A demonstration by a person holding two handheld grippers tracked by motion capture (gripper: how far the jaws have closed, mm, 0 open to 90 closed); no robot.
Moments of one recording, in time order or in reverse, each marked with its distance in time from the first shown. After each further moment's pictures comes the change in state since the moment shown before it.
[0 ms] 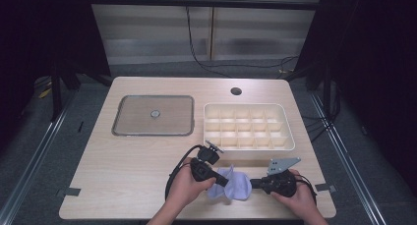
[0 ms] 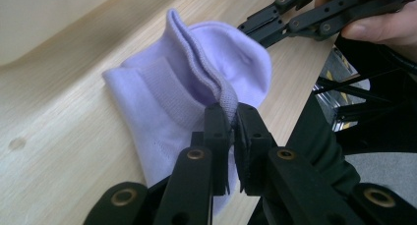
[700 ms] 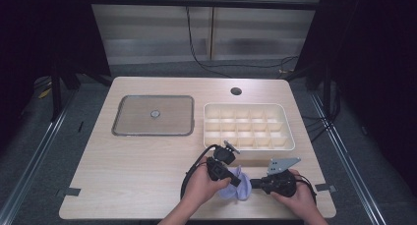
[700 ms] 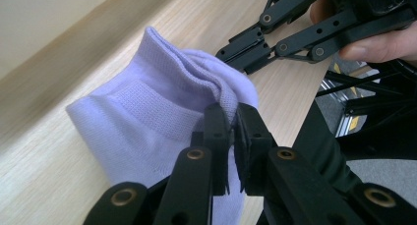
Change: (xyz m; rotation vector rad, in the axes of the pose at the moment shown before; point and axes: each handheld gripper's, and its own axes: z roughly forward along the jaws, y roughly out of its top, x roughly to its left) left arm -0.017 0.023 0.028 0.029 0.024 0.031; right arm 0.000 0.000 0.000 -0.002 0.002 0.000
